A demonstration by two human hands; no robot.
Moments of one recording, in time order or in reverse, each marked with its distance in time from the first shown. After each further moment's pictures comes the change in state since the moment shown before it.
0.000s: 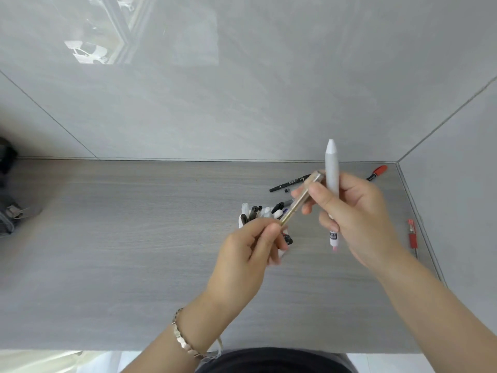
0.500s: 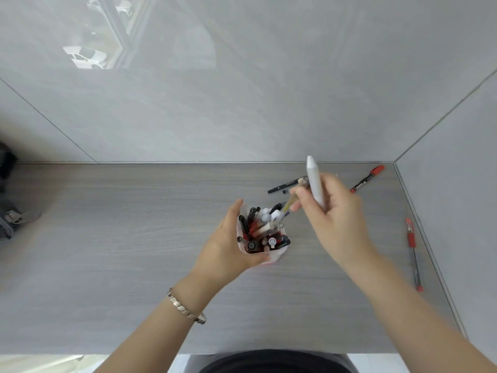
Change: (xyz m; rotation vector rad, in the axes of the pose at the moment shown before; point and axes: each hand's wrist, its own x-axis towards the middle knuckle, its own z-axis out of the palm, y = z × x) left_hand 0.021 -0.051 -0.021 0.427 -0.121 -0.226; right_hand 0.006 0.037 0.003 -0.434 0.158 -0.157
